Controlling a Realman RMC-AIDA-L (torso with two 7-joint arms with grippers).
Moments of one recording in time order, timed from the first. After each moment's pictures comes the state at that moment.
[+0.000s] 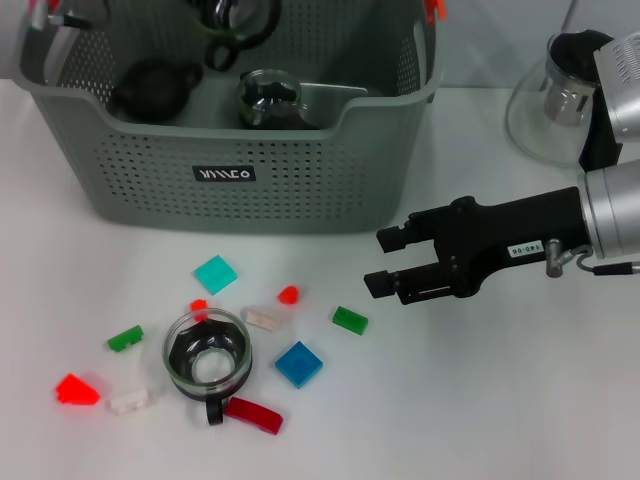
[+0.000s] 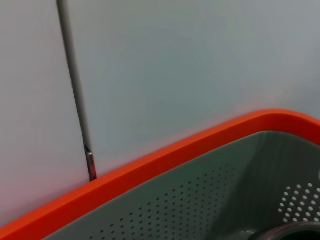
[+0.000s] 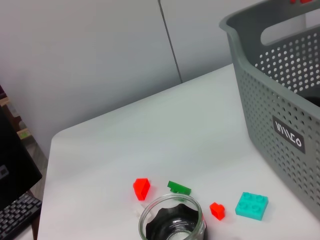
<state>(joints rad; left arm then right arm) -0.94 -1.95 0.90 0.82 2.44 1.01 -2.23 0.66 2.08 -1.06 -0.86 -2.00 -1.55 1.75</state>
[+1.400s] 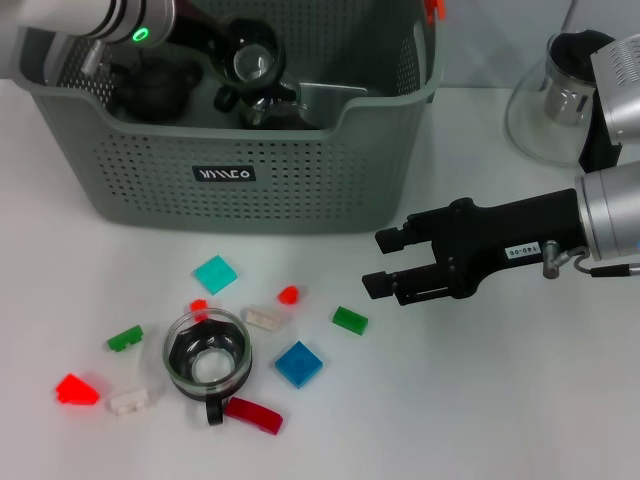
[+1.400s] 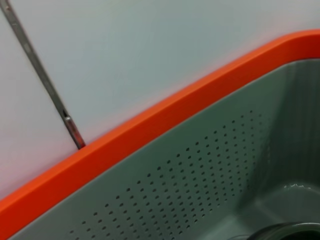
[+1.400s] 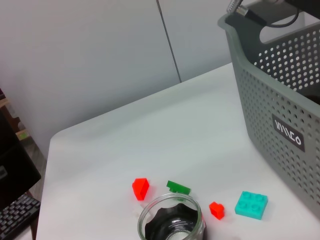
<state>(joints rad) -0.99 -2.04 1.00 0.66 2.63 0.71 -2.23 0.66 2.09 -1.06 -0.86 -2.01 -1.55 1.75</state>
